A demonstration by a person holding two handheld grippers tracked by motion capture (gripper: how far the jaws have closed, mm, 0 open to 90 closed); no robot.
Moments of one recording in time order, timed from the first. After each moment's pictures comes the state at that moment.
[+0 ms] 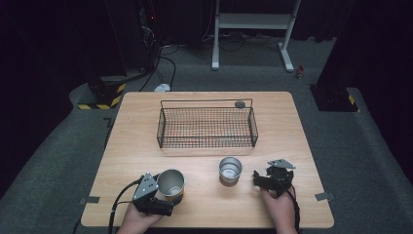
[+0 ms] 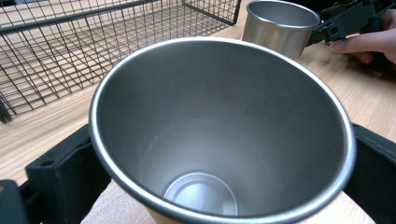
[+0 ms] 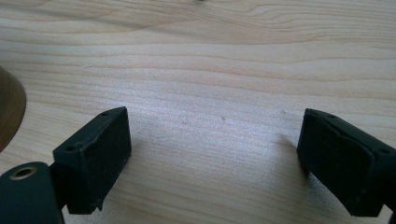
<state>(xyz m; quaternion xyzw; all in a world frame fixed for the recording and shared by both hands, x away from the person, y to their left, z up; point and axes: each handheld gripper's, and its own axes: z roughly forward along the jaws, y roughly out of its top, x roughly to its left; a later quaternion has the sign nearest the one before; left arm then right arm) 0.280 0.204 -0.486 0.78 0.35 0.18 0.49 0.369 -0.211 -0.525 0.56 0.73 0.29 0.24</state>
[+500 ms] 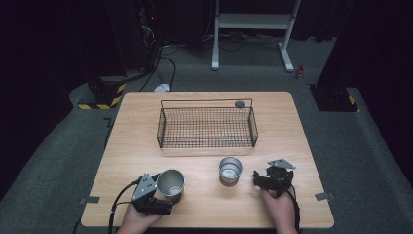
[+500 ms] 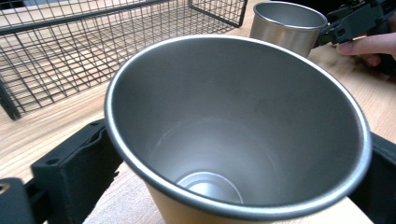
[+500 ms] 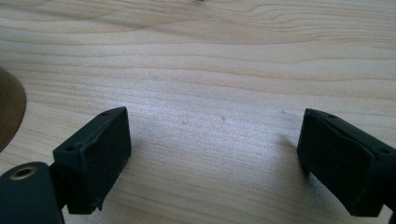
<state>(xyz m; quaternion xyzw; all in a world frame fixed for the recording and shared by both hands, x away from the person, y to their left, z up) 0.279 0.206 -0.488 0.77 0.36 0.19 0.49 0.369 -0.211 -0.525 0.56 0.73 0.29 0.24</state>
